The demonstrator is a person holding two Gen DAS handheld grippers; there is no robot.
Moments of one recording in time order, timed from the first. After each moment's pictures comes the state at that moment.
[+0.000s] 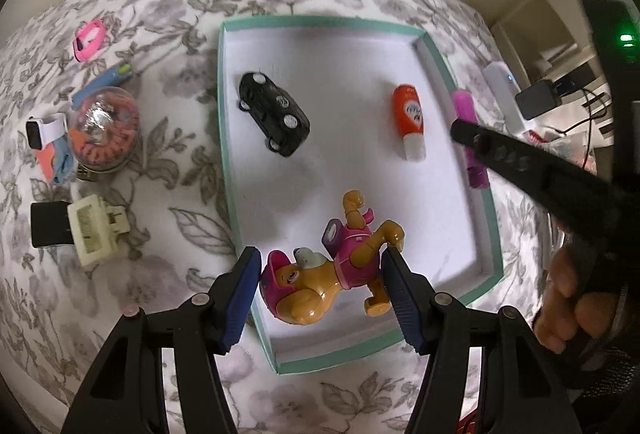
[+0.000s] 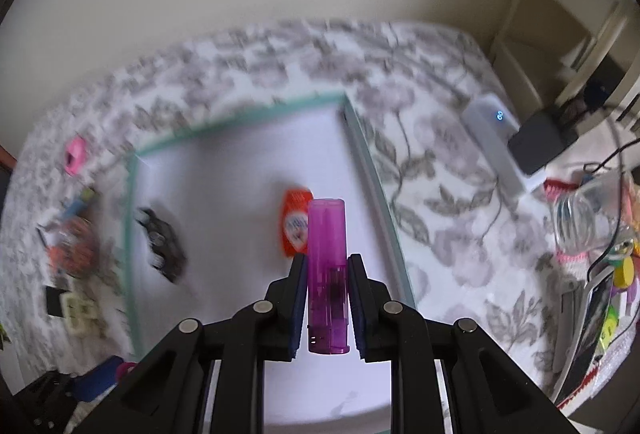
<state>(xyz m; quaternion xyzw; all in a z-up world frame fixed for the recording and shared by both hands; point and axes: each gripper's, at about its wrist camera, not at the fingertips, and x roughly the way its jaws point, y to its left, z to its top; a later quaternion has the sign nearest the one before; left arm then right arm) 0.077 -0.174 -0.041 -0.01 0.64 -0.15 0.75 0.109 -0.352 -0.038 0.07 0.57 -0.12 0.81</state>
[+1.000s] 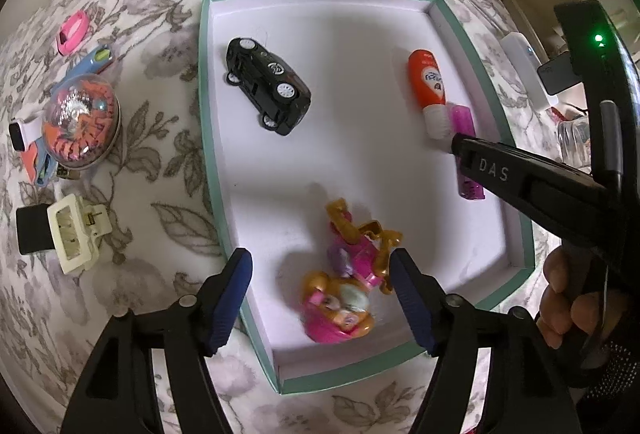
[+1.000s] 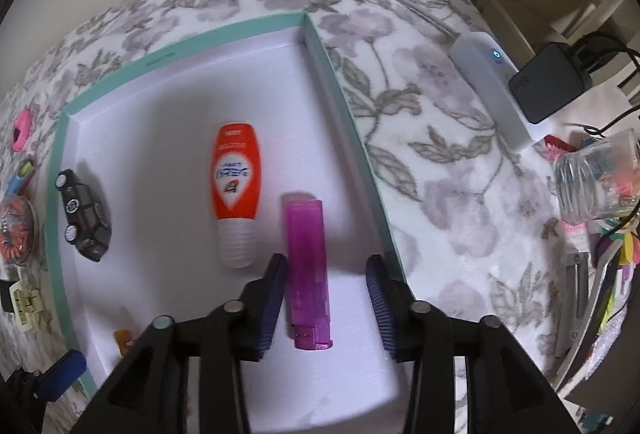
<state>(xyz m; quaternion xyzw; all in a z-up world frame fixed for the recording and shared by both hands) 0.082 -0.191 -0.074 0.02 0.65 -0.15 0.74 0.104 -0.363 -0.081 0.06 0.61 -0.15 0.77</state>
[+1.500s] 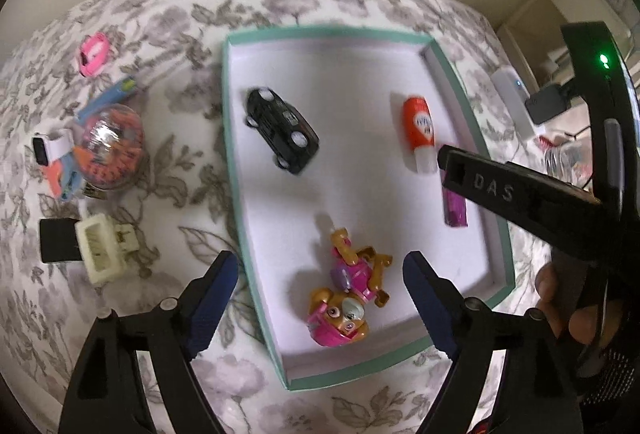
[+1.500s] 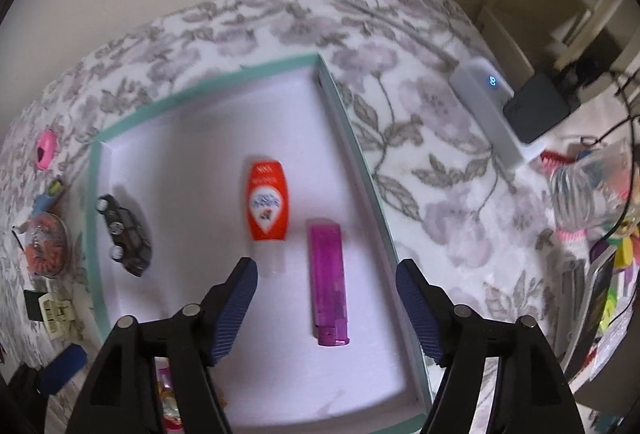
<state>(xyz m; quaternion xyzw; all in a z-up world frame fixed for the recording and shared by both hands) 0.086 -0.174 -0.038 0.00 0.62 -0.14 0.77 0.107 -0.356 -0.042 0.07 0.58 -0.14 0.80</state>
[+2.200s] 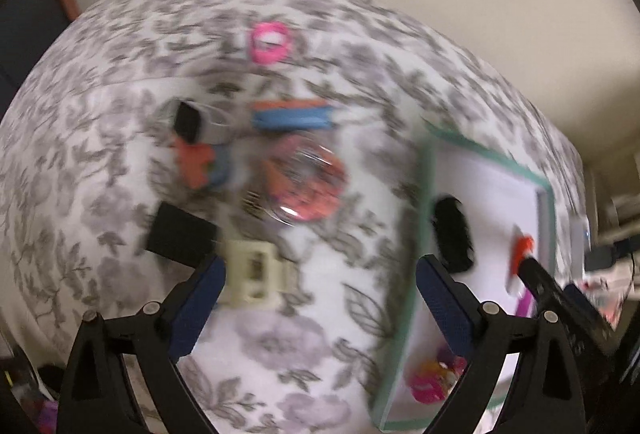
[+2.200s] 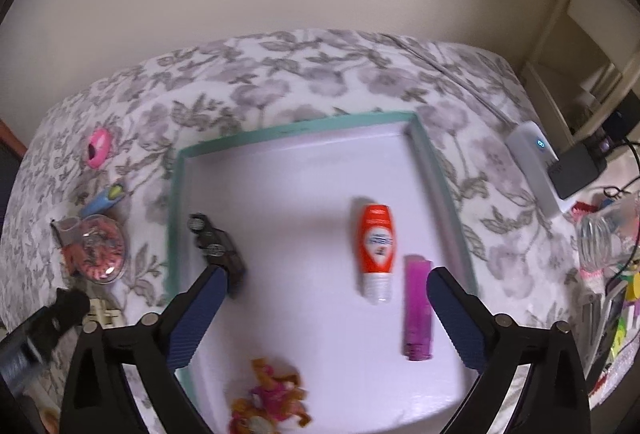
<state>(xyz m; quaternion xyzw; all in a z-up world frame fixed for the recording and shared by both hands) 0.120 -0.044 -0.027 -0.13 0.58 0.05 0.80 0.125 -0.283 -0.023 0.05 0.54 -0.08 0.84</state>
